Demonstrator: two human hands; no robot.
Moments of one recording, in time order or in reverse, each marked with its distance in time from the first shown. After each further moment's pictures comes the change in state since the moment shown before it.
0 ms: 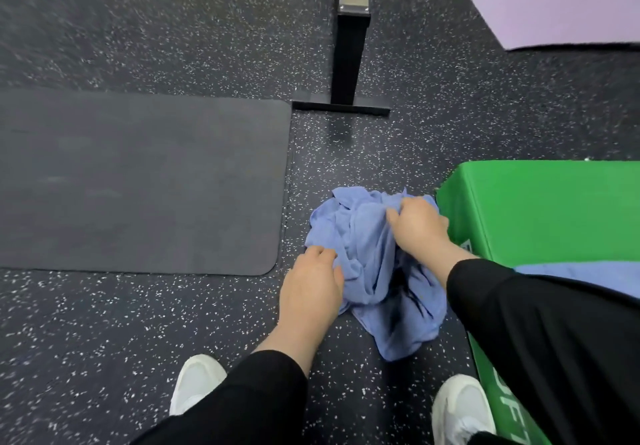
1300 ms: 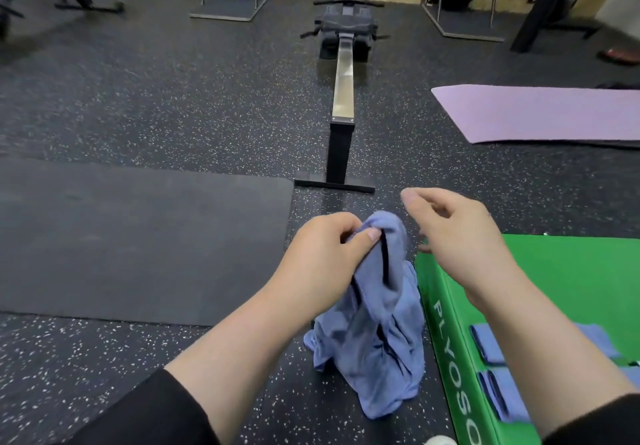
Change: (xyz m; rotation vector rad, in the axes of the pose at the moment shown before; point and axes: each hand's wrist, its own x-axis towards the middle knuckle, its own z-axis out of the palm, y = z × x) left_hand -0.064 0.146 -0.216 -0.522 0.104 0.231; right_hand -0.149 -0.044 -0.242 0.852 0.225 -0.222
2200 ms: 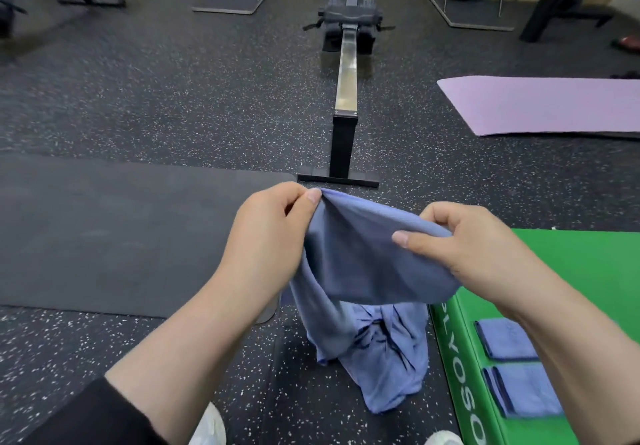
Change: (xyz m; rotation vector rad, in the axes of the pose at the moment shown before) left_hand -0.002 -0.009 -0.039 0.100 0.297 0.000; right_hand -0.016 -0.002 -0.021 -0.165 -0.289 -0.060
